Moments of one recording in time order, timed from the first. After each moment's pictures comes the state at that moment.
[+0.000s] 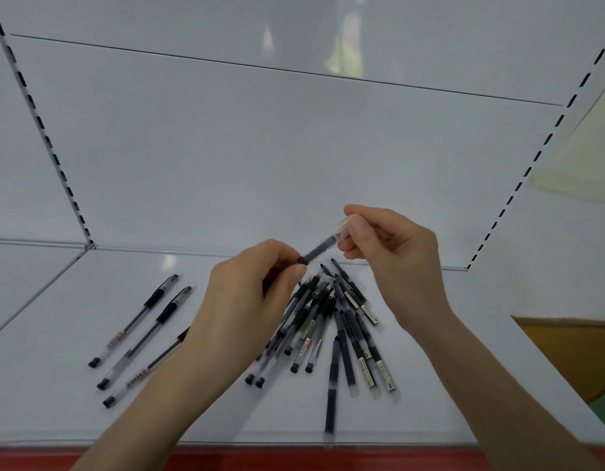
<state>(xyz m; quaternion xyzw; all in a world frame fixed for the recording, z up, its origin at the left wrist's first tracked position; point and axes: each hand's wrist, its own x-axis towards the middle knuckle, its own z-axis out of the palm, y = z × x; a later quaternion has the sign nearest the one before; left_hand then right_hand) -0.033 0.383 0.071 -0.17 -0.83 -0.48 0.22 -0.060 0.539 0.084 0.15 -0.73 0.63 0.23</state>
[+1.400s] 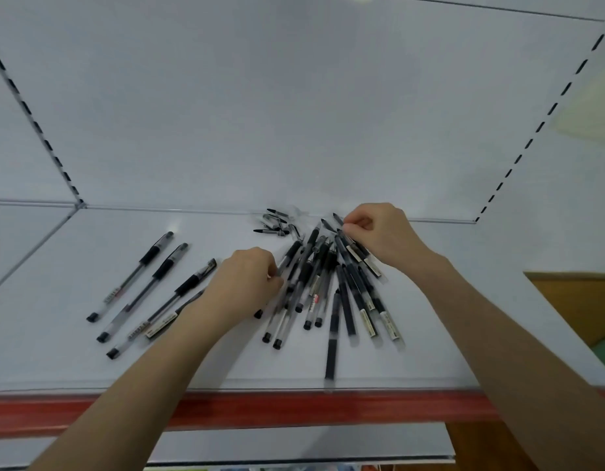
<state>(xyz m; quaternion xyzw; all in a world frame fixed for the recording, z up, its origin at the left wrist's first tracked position) -0.088 0.382 -0.001 -0.10 -0.97 -0.20 -0.01 -0.124 0.582 0.019 0.08 -0.93 0.34 0.10</state>
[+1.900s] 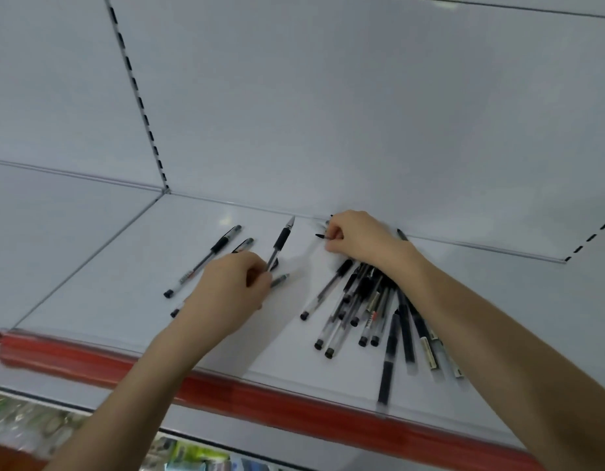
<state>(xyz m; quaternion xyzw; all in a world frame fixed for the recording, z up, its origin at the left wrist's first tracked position) -0.047 0.314 0.007 0.05 -0.93 -0.37 0.07 -0.175 0.486 0.010 0.21 -0.97 0.13 -0.05</state>
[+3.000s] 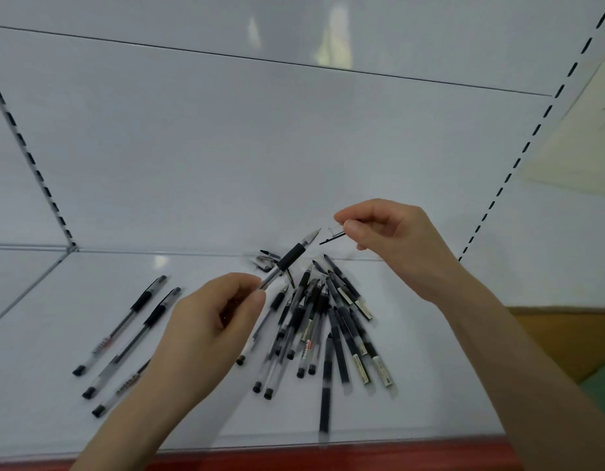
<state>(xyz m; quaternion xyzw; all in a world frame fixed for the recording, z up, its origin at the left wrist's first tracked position) -0.030 0.360 0.043 -0.13 -0.83 -0.52 0.14 -0.079 0.570 0.095 0.17 -0.80 0.56 0.11</state>
